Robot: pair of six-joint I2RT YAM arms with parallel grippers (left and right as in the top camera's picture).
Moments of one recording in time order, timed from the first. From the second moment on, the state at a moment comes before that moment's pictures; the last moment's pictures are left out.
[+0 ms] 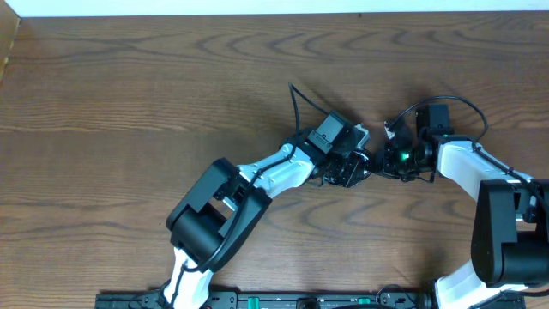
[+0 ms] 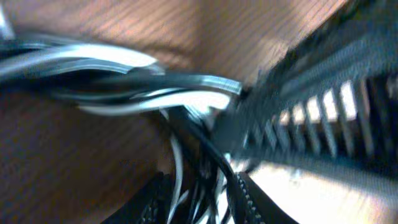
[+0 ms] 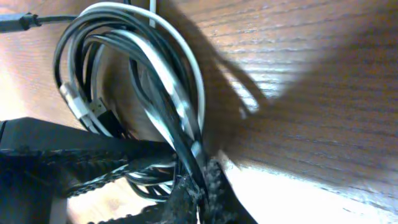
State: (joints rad) left arm -0.76 2.06 1.23 -0.19 0.44 -0.27; right arm 0.02 1.76 0.87 -0.46 -0.63 0.21
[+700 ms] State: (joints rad) left arm -0.79 2.07 1.25 -0.22 0.44 -0.28; right arm -0.03 1.77 0.87 -0.50 -0.64 0.28
